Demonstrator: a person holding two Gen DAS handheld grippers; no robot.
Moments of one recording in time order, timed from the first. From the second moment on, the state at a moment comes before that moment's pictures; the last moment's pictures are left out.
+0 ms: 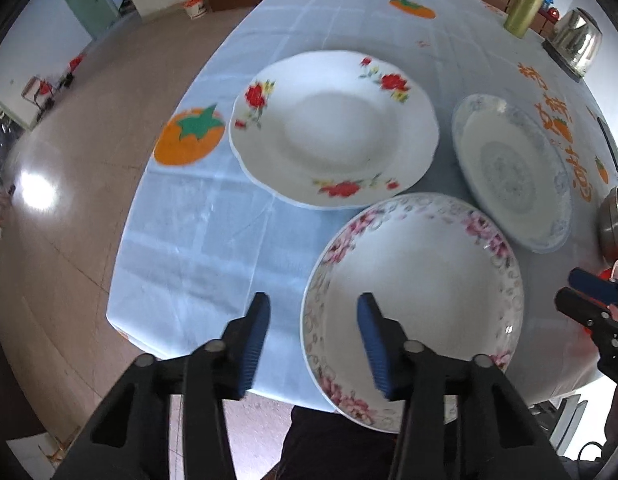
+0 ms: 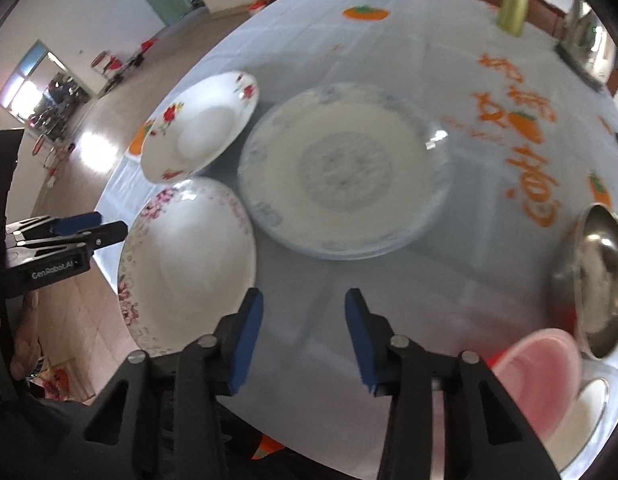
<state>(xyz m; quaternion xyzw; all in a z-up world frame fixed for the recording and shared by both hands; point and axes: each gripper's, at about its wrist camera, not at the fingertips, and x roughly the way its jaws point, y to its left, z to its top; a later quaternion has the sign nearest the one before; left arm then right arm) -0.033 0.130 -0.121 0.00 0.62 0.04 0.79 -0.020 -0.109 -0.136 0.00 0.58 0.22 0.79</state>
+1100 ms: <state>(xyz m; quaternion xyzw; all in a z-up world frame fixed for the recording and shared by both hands) -0.032 0.142 -0.151 -0.01 0.64 0.01 0.77 -0.011 -0.052 -0.184 -0.01 0.63 0.27 0.73</state>
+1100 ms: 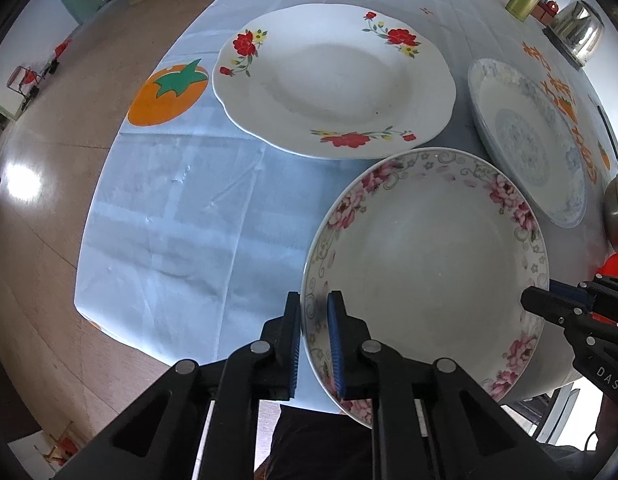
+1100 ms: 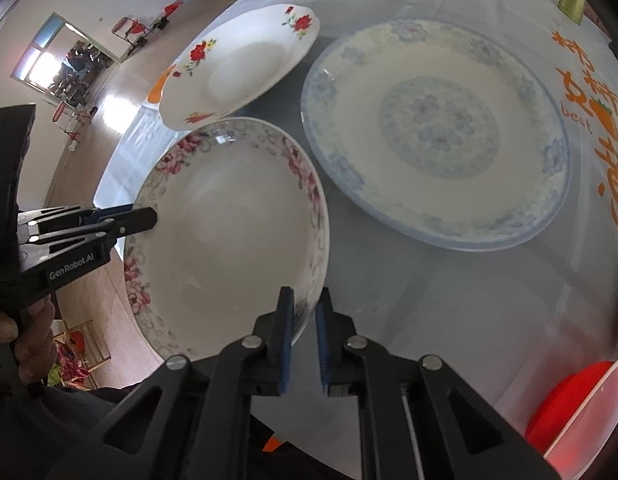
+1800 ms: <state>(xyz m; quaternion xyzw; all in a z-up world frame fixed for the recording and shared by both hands) -0.036 0.131 -0.131 0.00 0.63 0.02 0.78 -0.020 -0.056 -0.165 -0.03 0.60 0.27 0.75</state>
